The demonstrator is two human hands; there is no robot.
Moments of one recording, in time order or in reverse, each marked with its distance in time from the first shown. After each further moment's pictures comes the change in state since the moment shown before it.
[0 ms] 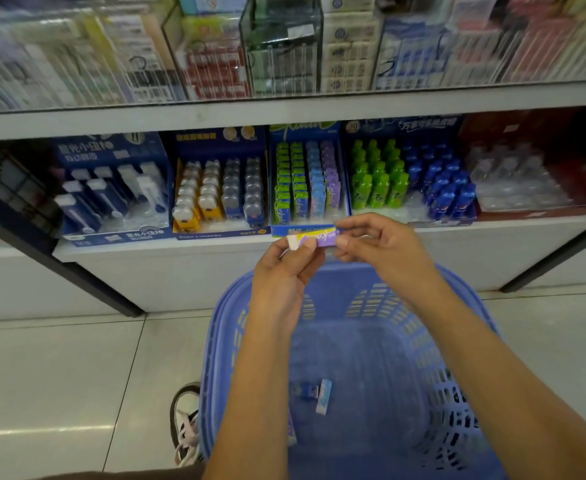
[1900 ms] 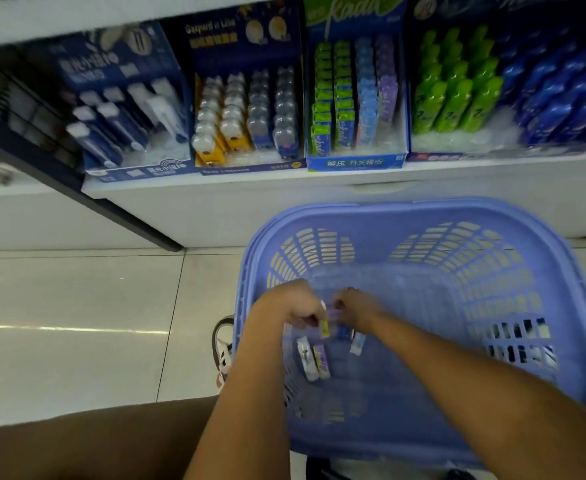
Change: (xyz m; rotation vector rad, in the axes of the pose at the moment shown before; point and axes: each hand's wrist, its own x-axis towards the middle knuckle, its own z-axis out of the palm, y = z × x) left_hand 0.010 -0.047 -0.103 1.401 -0.218 -0.861; right_hand -0.021 0.259 0.077 -0.955 -0.635 0.362
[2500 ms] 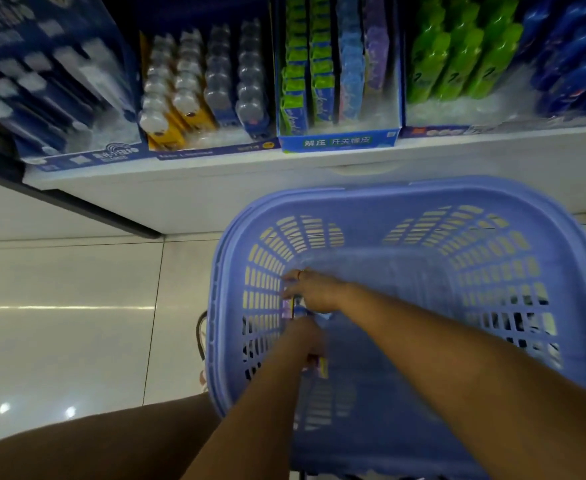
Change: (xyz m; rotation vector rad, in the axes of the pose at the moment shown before) left_hand 0.059 -0.029 0.079 0.275 -0.060 -0.243; right_hand 0.038 -0.034 -0.004 -0.254 -0.266 -0.393
